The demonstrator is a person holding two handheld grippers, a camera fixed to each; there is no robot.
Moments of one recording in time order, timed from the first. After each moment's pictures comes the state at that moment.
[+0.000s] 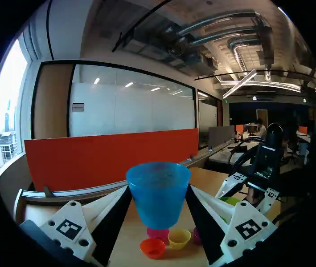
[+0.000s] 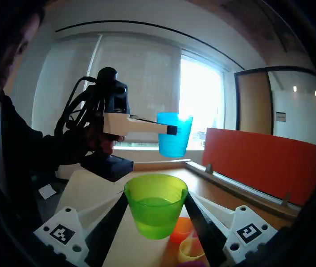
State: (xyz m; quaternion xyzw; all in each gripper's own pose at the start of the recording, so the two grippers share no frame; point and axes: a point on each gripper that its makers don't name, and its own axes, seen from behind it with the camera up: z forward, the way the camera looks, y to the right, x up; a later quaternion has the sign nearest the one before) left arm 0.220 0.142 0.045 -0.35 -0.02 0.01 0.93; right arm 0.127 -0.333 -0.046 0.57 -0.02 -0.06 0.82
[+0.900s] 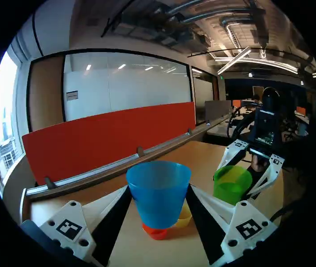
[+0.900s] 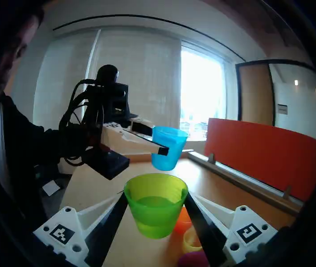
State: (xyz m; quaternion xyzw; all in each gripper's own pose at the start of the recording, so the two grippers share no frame) left arm 0.157 0.134 0.032 -0.36 -0.08 0.08 0.92; right arm 0.112 -0.314 -0.055 0.58 -0.05 -0.07 0.81
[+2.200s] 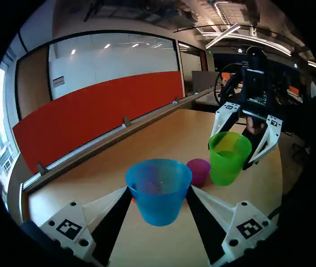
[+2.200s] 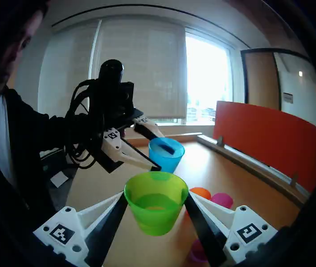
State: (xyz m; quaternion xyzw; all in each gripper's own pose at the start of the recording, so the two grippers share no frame) left arm 0.069 0.140 -0.005 -0.39 -0.16 0.15 0.89; right arm 0.068 -0.297 -0.080 0.59 -0.11 -0.09 0.79
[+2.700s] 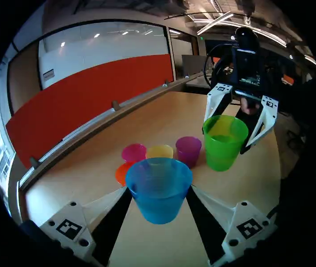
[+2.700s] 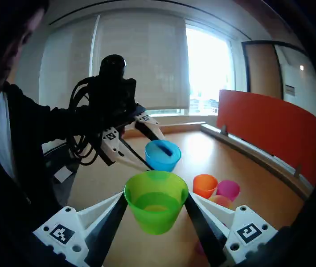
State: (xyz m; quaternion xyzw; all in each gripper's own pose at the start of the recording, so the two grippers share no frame) left arm 0.024 0.136 -0.030 -0.42 -0.21 0.18 0.86; right arm 0.040 -0.290 -0.094 0.60 -0.15 -0.10 0.78
